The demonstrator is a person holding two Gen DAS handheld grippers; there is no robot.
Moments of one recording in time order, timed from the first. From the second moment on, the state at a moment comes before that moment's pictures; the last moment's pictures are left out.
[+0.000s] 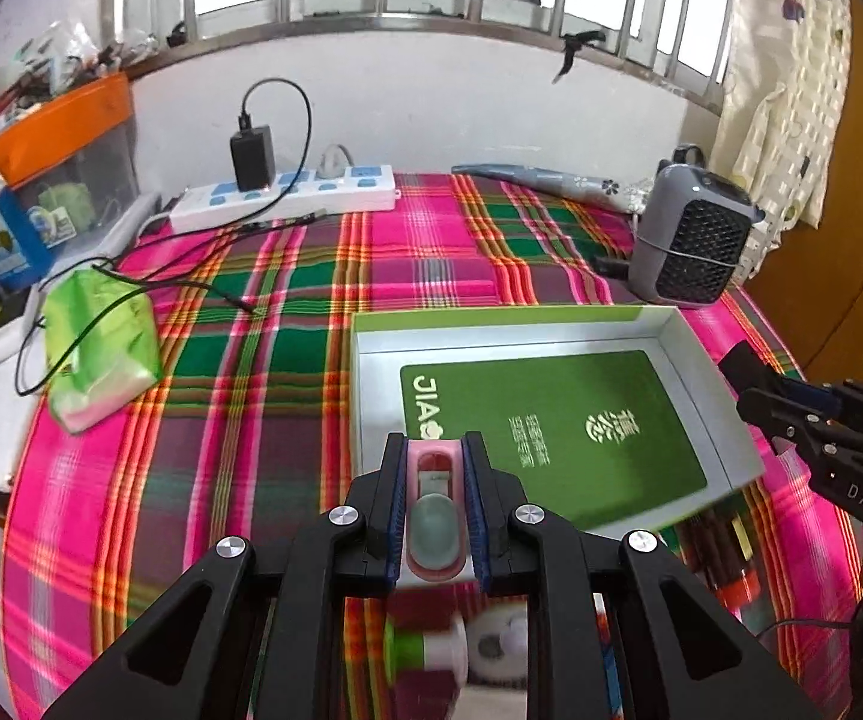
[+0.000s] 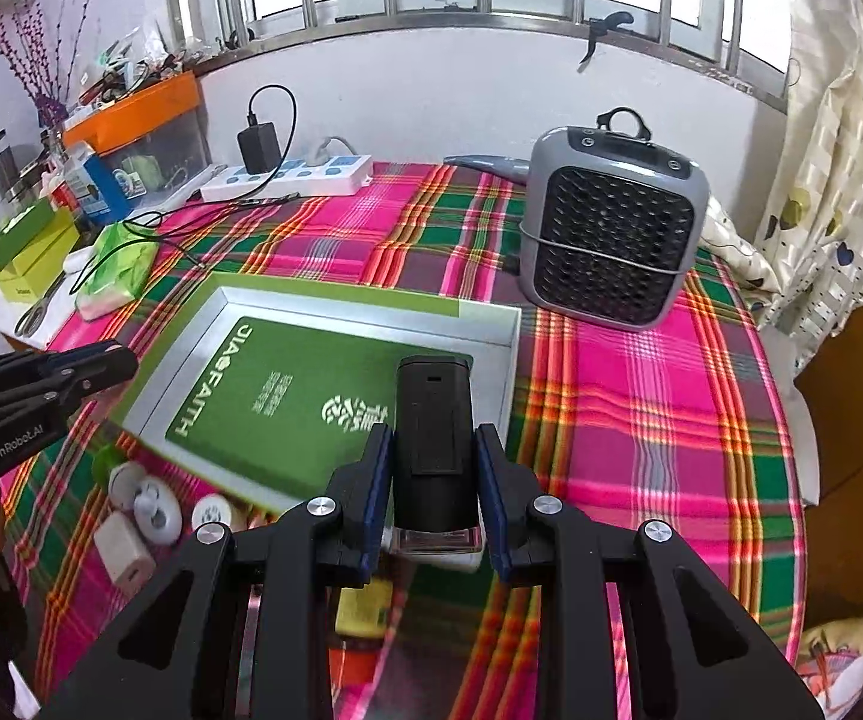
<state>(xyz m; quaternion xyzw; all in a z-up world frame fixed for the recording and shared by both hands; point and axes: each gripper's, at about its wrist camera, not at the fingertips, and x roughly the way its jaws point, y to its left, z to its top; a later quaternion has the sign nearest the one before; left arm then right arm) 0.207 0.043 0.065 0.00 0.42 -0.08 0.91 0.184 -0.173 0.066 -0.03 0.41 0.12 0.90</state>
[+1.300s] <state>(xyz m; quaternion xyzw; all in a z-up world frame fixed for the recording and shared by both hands) 0.260 0.038 0.028 0.00 0.45 -0.06 0.89 0.257 -0.152 0.018 -0.04 0.47 0.10 0.88</state>
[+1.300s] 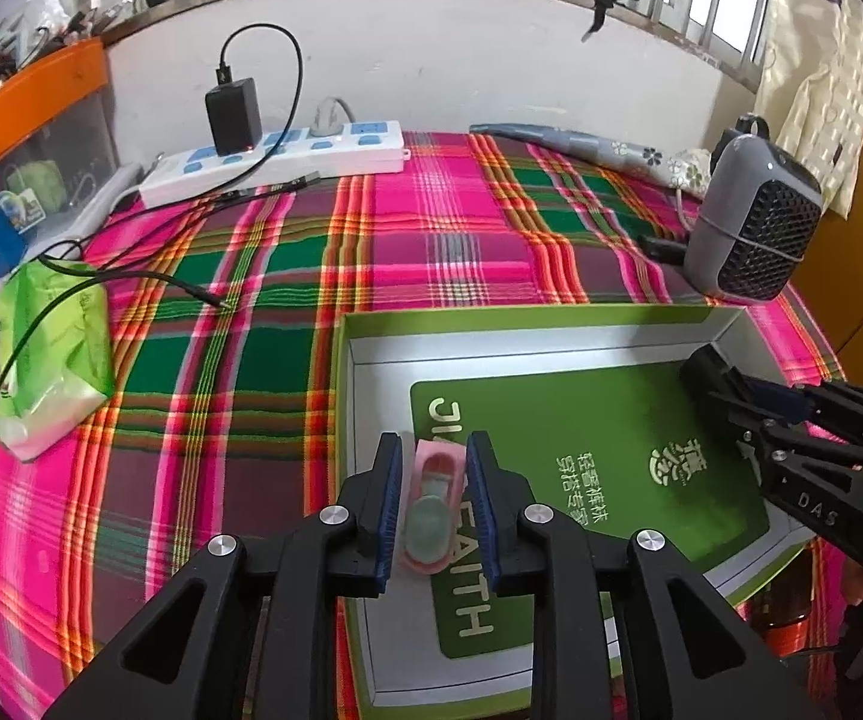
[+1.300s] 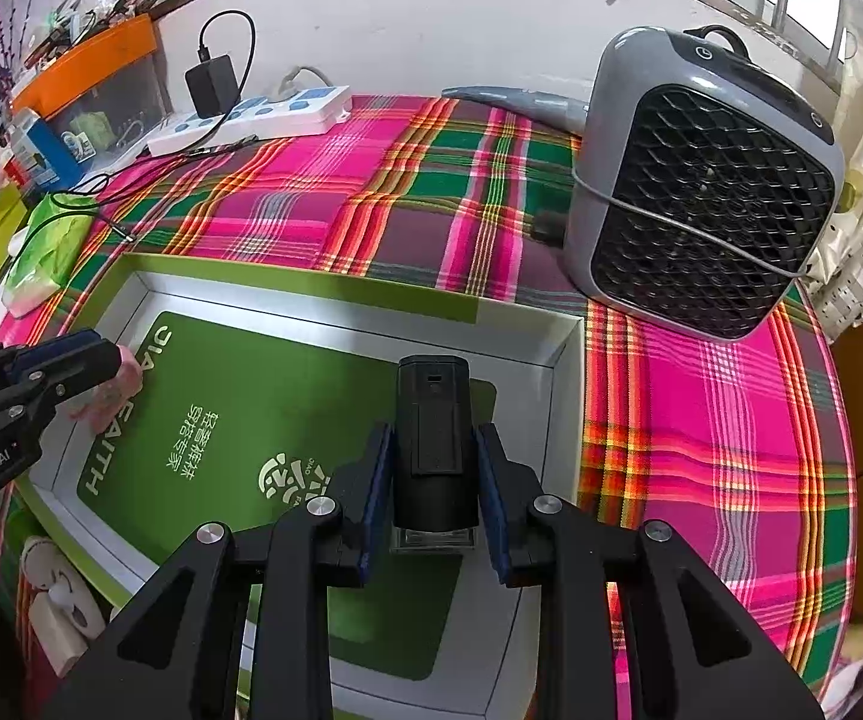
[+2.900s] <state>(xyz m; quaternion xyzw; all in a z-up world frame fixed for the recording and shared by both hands) 0.195 0.051 0.054 -0.01 0.41 -0.07 0.91 0.209 -0.164 0.045 0.00 0.43 0.12 0.90</state>
